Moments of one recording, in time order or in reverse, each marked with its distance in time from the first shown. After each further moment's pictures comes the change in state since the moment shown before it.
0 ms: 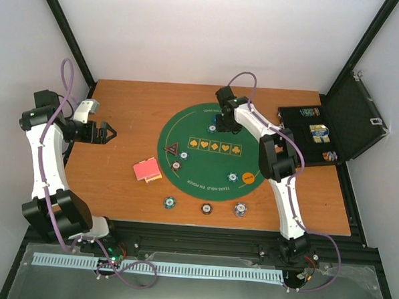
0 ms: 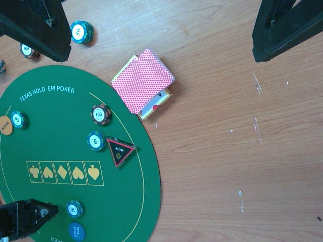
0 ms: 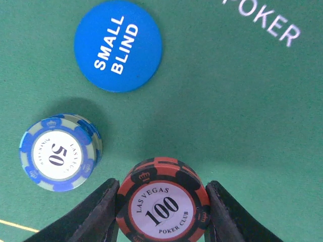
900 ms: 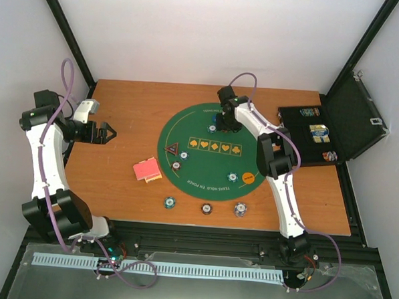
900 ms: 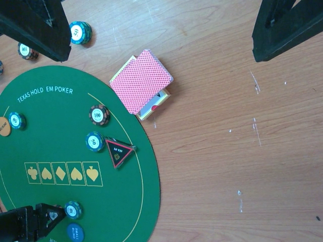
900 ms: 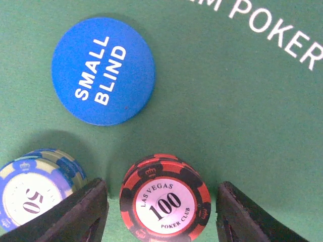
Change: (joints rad) left arm 0.000 0.000 0.000 0.000 -0.005 0.006; right arm -0.027 0.111 0.110 -0.013 -0.052 -0.010
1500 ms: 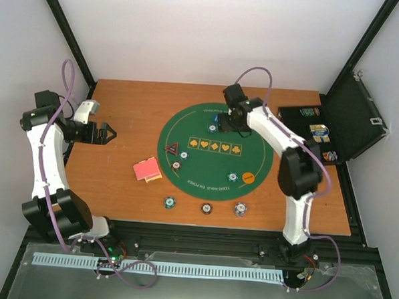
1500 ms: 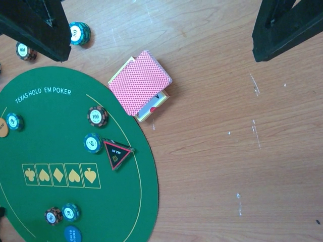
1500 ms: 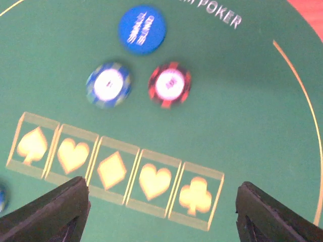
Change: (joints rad) left arm 0.000 0.000 -0.004 0.002 -0.005 0.000; right arm 0.029 -0.355 -0.302 0.022 0.031 0.034
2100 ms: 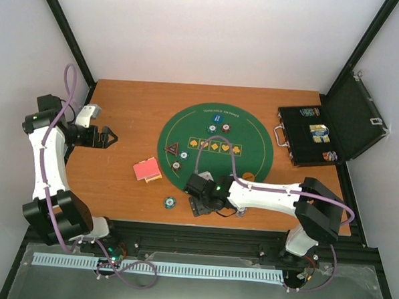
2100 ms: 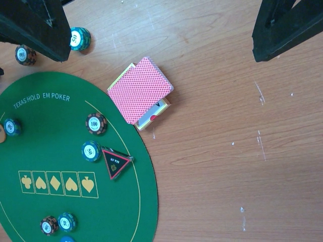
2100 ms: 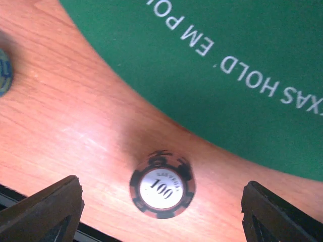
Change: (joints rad) left arm 0.000 -0.016 -0.061 0.013 -0.011 0.000; right arm 0.705 -0.533 -0.869 0.170 0.102 0.401
